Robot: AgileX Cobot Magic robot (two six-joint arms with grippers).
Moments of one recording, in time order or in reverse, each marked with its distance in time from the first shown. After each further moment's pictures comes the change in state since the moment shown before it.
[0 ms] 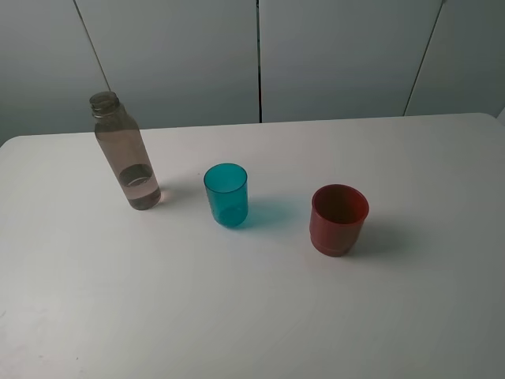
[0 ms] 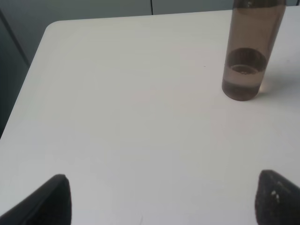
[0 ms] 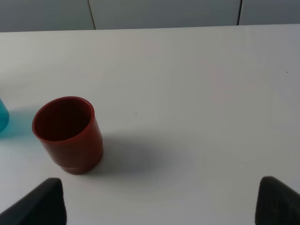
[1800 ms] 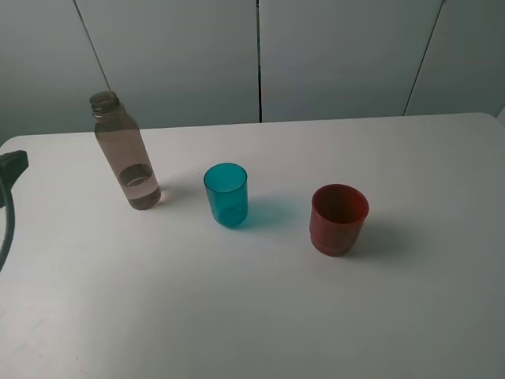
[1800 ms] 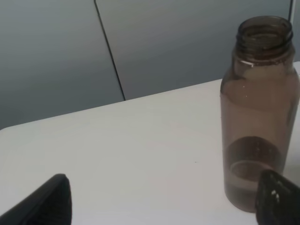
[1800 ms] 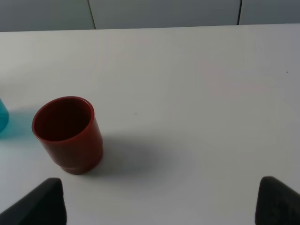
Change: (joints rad) left arm -0.004 0.916 0.320 0.051 -1.430 0.069; right arm 0.000 0.000 0.000 -0.002 0.000 0.000
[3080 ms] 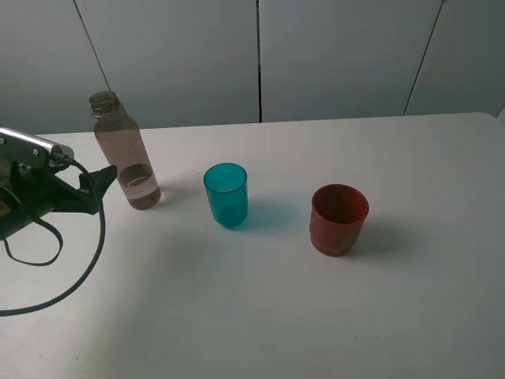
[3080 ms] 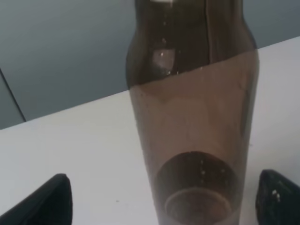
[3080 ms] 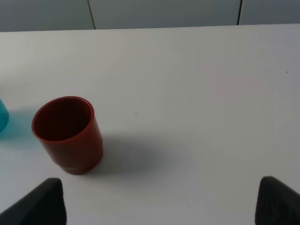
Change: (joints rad) left arm -0.004 0.909 -0.103 0.187 -0.862 0.014; right arm 0.000 0.000 0.000 0.000 0.000 0.000
